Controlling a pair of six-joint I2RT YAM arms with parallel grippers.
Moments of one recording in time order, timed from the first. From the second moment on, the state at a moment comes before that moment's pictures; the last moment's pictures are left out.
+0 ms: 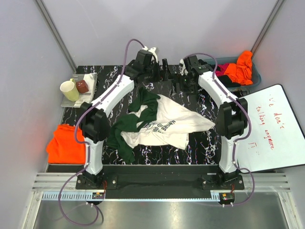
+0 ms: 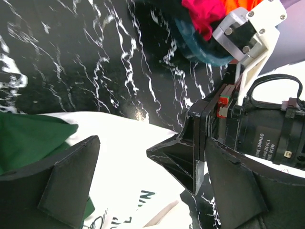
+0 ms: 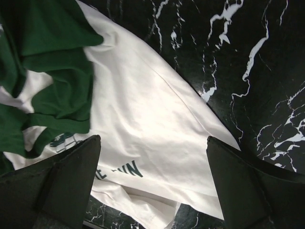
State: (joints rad) left arm -0.51 2.03 1.96 -0.51 0.20 -0.53; right arm 0.32 2.05 1.91 -0.88 -0.19 0.24
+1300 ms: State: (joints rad) left arm -0.33 2.20 1.92 -0.75 0.10 -0.26; right arm 0.19 1.90 1.65 -0.92 -0.10 0.27
